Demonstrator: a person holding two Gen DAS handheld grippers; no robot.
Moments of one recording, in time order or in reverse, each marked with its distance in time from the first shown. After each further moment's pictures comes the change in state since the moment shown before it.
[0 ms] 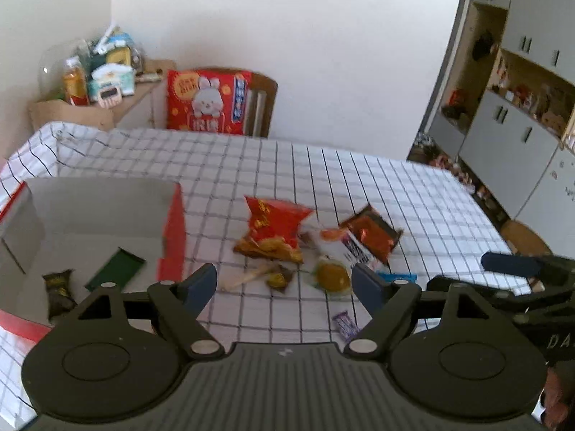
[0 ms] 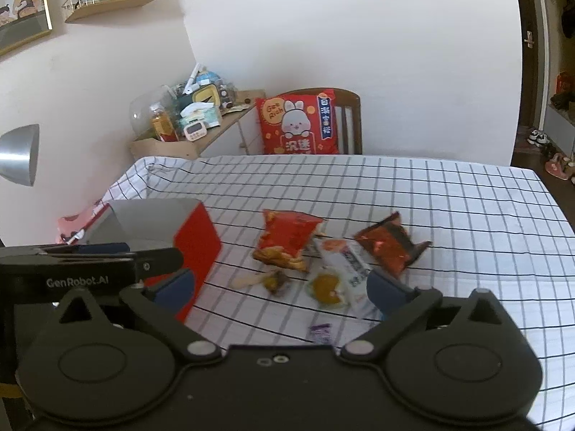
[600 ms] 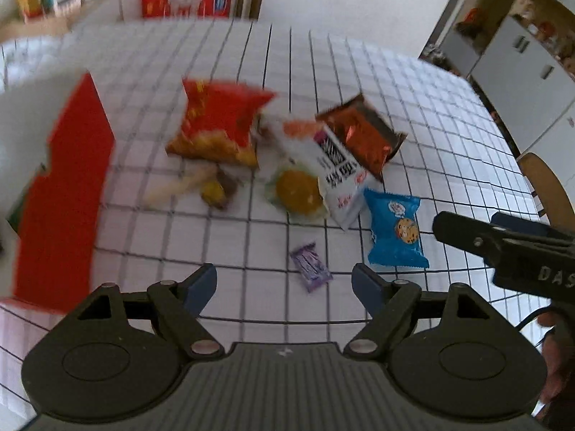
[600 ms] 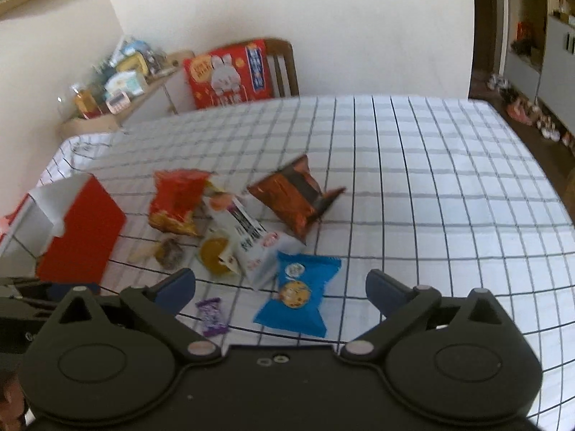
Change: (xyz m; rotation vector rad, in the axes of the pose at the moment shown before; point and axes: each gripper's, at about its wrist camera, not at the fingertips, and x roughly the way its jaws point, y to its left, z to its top) left arm 0.112 -0.050 -0.017 -0.047 0.368 -0.002; right arm 0.064 -0.101 -0.016 0.142 0.180 -0.125
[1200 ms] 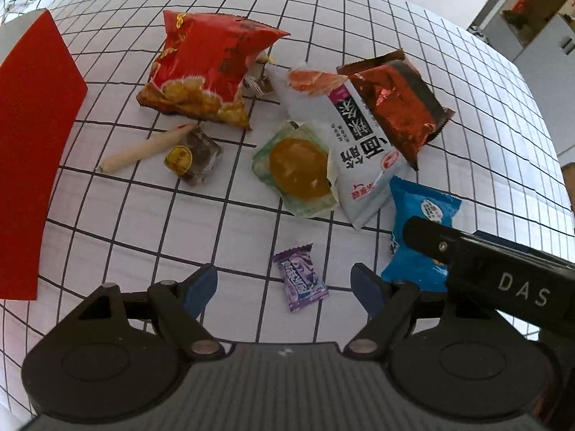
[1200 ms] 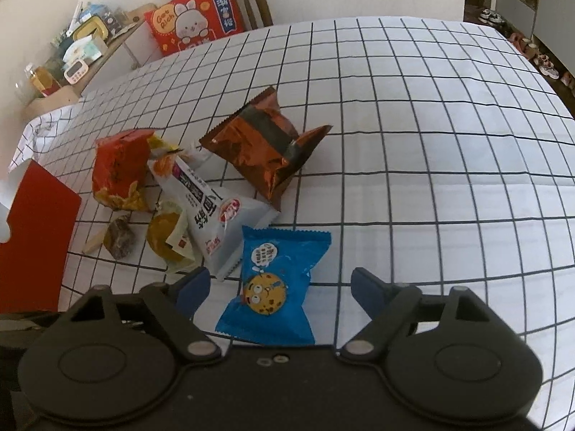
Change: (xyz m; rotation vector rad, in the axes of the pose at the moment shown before) left arm 0.069 -0.017 0.015 -0.109 0.131 0.083; right arm 0.073 -0.018 0.008 0.089 0.190 -0.003
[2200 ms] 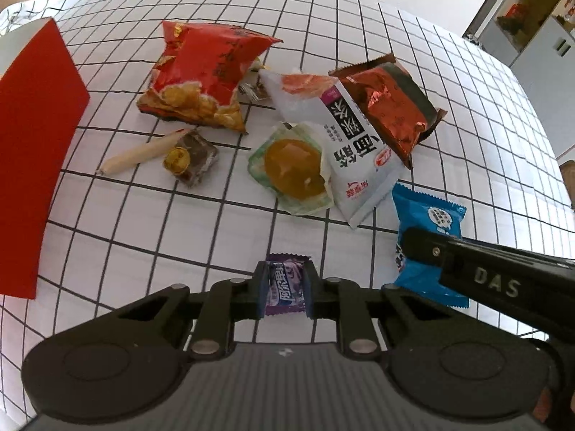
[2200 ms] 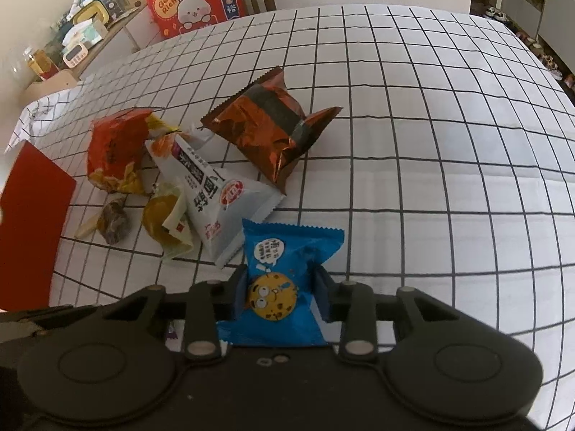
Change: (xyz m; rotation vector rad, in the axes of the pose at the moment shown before) left arm -0.008 -0.003 -0.010 0.021 -0.051 0.005; right arm 0.002 0.004 -0.007 -0.021 0.024 0.003
